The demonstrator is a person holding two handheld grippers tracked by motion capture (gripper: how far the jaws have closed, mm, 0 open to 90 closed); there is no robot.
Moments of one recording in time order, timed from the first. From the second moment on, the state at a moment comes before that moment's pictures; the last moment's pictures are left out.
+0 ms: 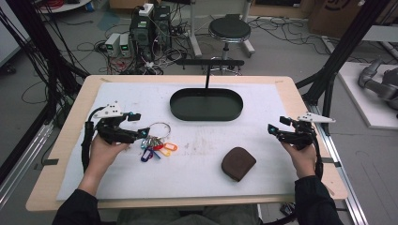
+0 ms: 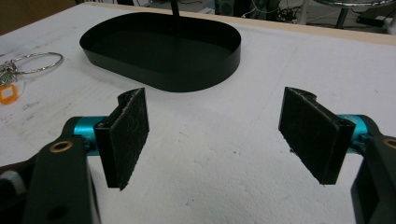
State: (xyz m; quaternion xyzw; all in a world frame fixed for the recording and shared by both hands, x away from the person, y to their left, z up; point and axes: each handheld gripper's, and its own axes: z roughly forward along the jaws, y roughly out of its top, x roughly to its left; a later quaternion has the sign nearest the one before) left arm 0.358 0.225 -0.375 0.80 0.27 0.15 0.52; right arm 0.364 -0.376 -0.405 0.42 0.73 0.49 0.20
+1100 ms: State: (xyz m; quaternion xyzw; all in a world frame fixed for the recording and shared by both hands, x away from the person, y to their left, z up) left arm 0.393 0.222 -0.405 0.78 0.37 0.16 0.48; right arm 0.369 -0.372 -0.407 0.42 0.74 0.48 0.21
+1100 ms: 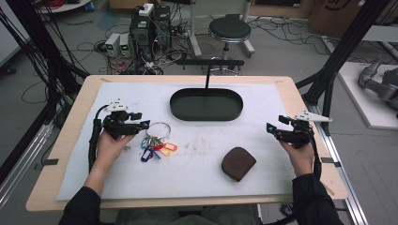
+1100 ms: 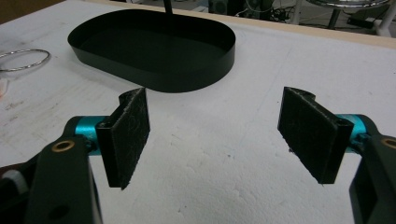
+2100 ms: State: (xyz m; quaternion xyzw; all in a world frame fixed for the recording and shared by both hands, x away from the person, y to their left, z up) left arm 0.421 0.201 -0.440 0.82 0.42 0.16 0.35; right arm 0.361 -0.369 -0.408 0.42 0.74 0.48 0.21
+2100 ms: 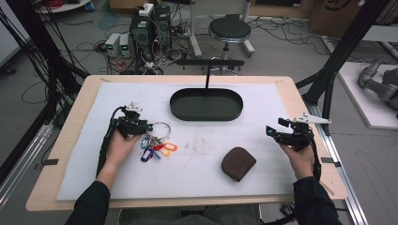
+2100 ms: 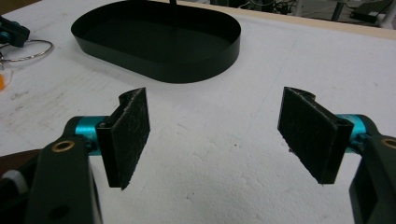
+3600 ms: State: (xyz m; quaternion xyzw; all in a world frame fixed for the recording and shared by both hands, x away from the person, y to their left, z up) left arm 0.376 0.179 -0.397 0.79 0.33 0.20 0.47; right arm 0.361 -0.371 -0.409 0.42 0.74 0.49 0.21
